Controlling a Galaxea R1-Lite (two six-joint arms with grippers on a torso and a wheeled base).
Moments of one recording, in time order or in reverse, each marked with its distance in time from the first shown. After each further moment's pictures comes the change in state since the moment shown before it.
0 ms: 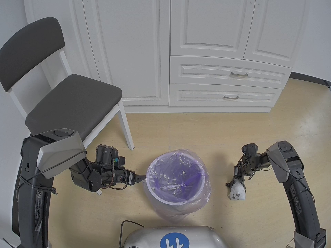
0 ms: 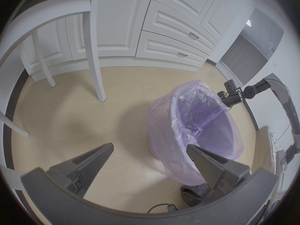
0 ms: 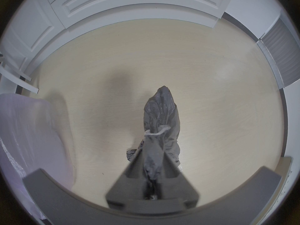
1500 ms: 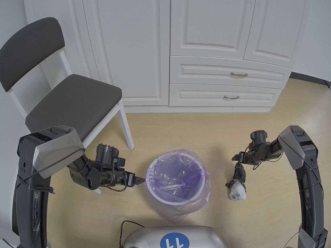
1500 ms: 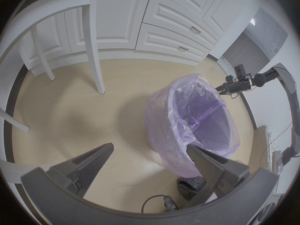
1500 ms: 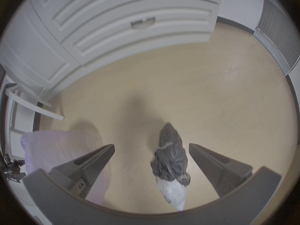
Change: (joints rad) left arm -0.006 -0.037 -0.001 0.118 -0.001 -0.005; right arm -0.023 -0.250 0.276 -0.161 0.135 0.112
